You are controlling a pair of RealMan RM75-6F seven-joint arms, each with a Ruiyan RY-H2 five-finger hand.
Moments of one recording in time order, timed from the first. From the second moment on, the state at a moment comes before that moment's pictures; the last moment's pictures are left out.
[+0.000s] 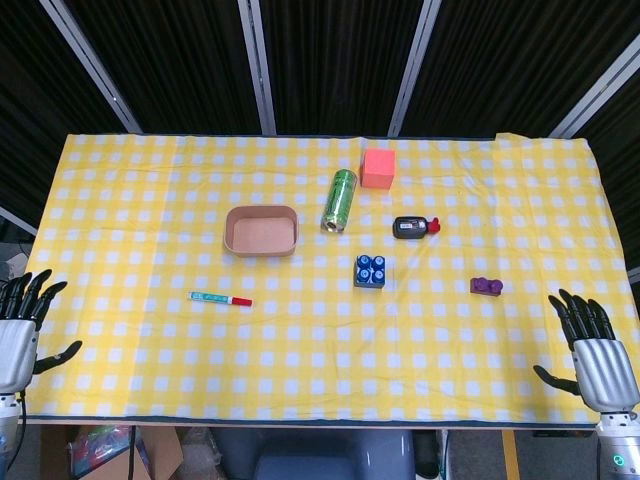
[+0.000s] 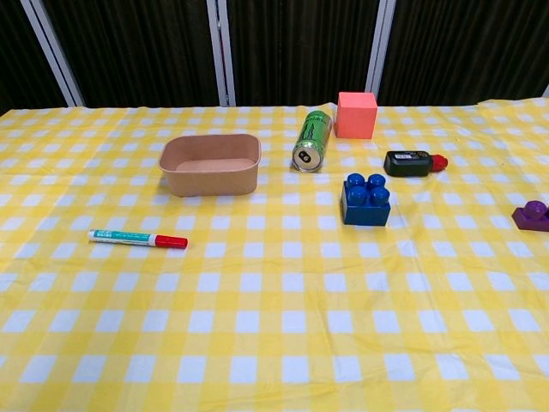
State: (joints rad) left arm -0.07 -1.25 -0.06 -1.51 1.53 1.57 0.04; right arm 0.06 -1.18 0.02 -1.44 -1.57 1.51 0.13
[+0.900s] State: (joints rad) left arm -0.07 -1.24 -0.06 -1.54 1.52 1.55 0.05; right arm 0.08 -1.18 0.02 -1.45 -1.57 1.49 0.13
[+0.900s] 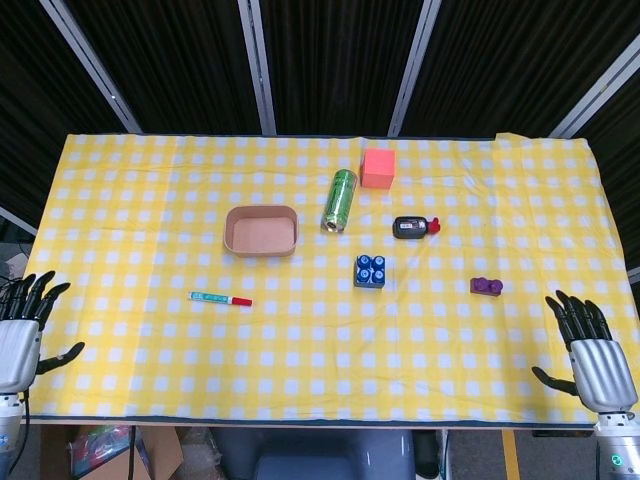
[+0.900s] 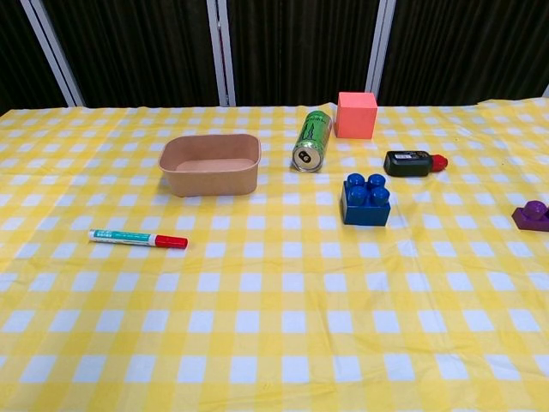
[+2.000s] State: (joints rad) left arm -0.06 -1.23 -0.07 -1.54 1.49 1.56 0.05; right arm 0.52 -1.31 0.17 -1.18 -1.25 0.76 0.26
